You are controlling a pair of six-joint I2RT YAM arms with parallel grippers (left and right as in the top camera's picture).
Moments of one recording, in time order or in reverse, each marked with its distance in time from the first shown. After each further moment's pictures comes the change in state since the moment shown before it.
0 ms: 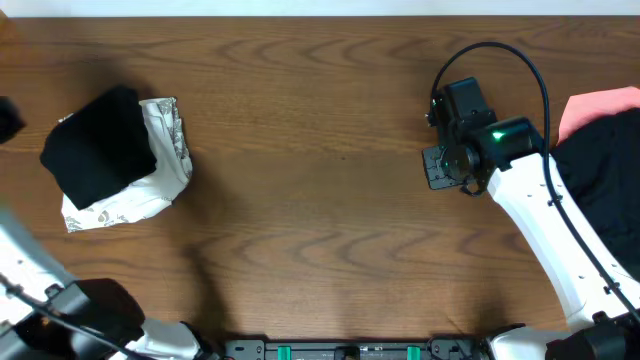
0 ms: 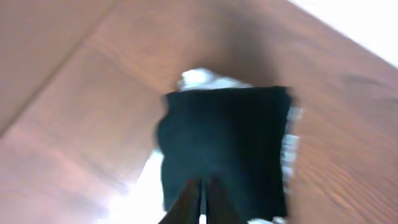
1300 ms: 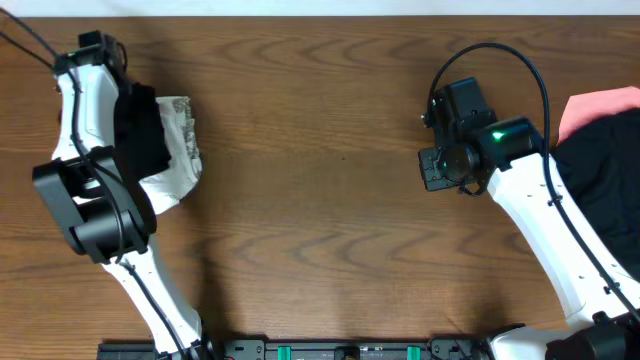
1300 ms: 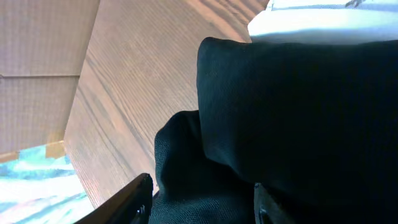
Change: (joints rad) left arm -0.357 0.517 -0.026 -0.010 -0.742 -0.308; right arm 0.000 0.000 0.000 -0.001 -0.068 0.000
